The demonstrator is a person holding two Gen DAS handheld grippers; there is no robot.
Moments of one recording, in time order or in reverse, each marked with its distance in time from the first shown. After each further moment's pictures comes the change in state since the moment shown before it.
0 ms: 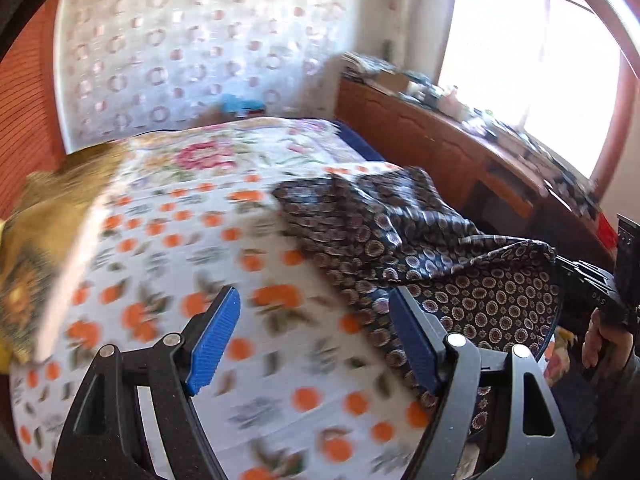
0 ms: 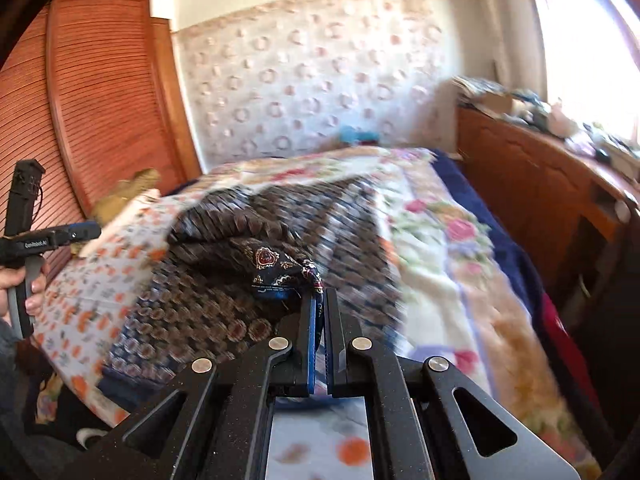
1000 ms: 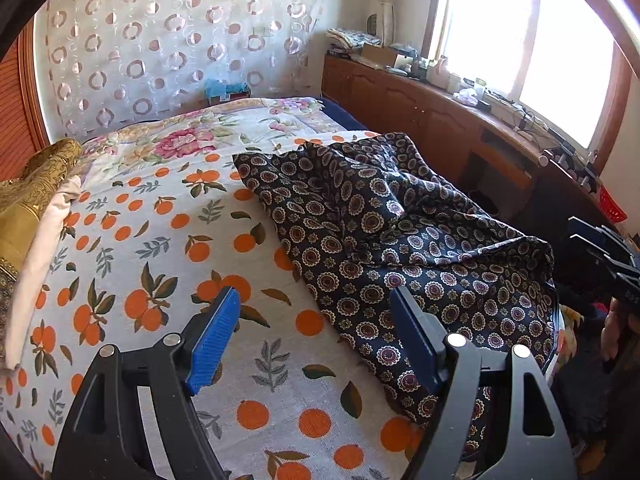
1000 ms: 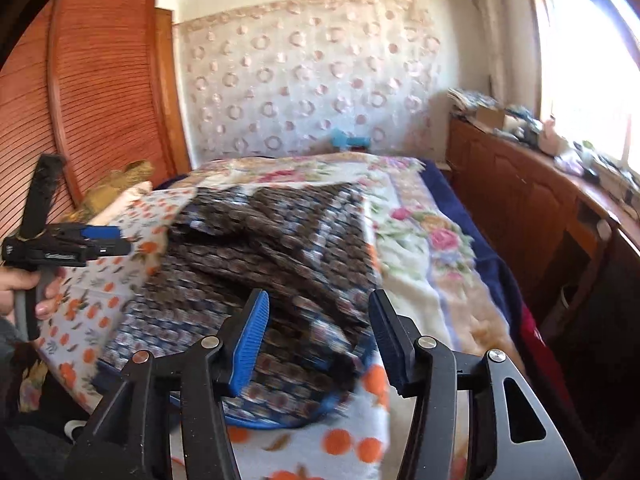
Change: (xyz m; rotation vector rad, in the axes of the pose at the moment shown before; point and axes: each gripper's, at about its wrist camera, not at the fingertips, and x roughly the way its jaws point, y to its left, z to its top) left arm 0.039 -0.031 -0.001 0.044 0.072 0.009; right arm 0.005 0.033 0.031 -0.105 -0.016 -0.025
